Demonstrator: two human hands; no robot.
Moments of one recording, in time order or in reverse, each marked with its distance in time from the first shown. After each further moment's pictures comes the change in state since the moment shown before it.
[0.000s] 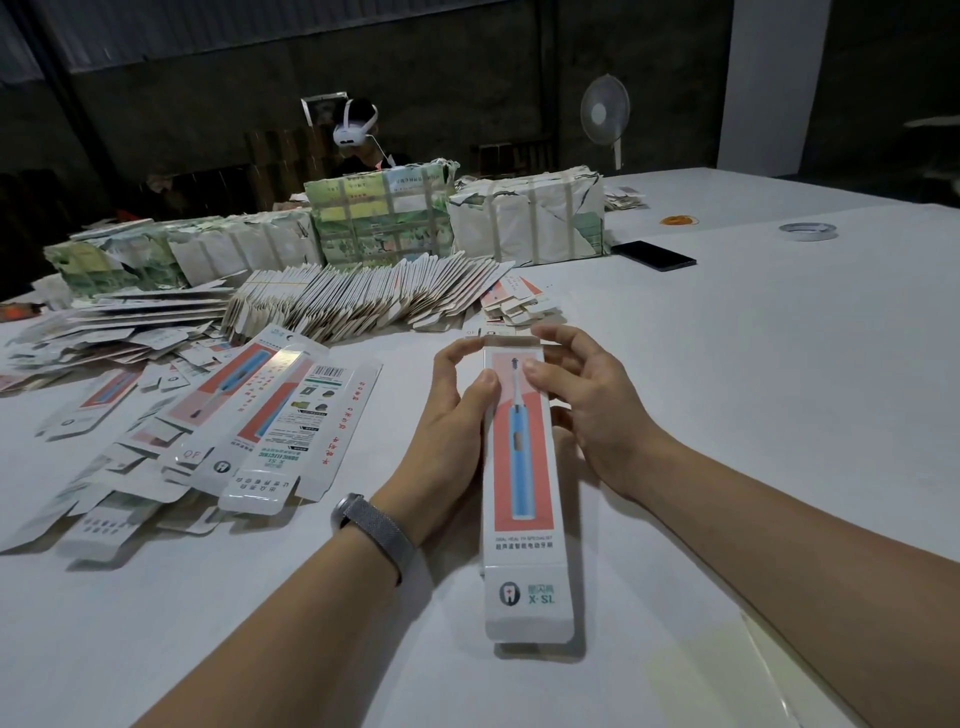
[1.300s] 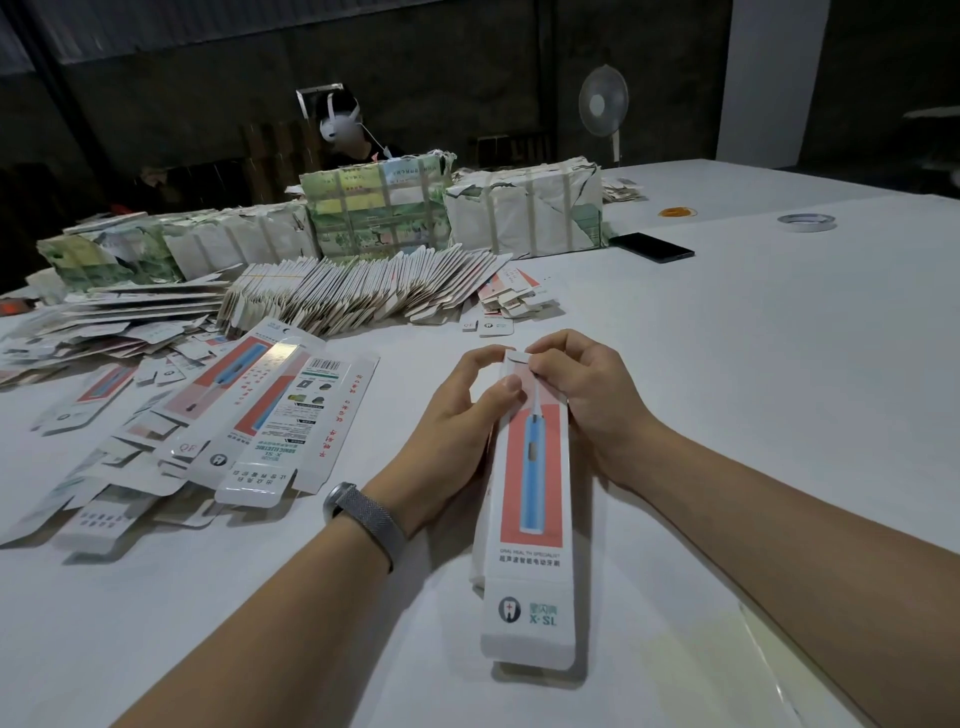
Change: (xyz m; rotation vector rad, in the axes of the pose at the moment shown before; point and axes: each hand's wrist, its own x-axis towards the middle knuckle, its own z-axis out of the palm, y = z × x) left_hand -0.004 0.006 -0.002 0.120 -0.159 -0.046; right_hand 0.003 -0.001 0.000 -0.012 0.060 0.068
